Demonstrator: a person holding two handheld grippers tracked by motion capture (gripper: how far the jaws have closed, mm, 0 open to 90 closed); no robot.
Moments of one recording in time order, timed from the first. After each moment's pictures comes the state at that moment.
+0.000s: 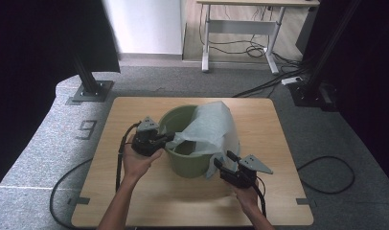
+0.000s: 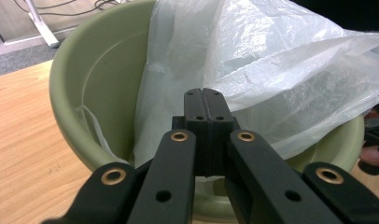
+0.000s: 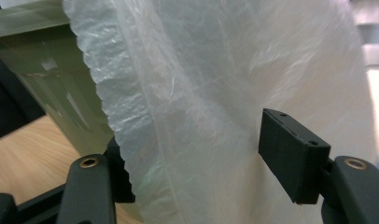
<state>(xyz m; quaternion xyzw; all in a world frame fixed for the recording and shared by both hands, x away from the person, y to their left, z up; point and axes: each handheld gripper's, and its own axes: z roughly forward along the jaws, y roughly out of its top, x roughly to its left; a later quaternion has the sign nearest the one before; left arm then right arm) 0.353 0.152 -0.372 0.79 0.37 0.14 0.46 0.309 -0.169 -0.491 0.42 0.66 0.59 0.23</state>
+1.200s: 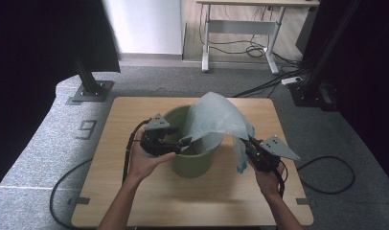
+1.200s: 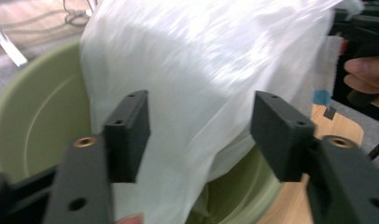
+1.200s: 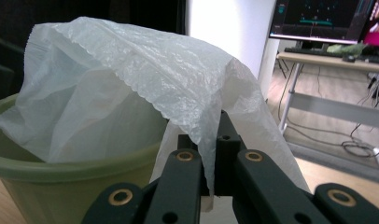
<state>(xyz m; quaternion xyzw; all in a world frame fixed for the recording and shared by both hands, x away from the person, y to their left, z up) 0.340 0.116 -0.342 0.81 0.30 0.13 0.49 0.311 -0.206 -0.394 0.35 0.65 0.57 0.36</state>
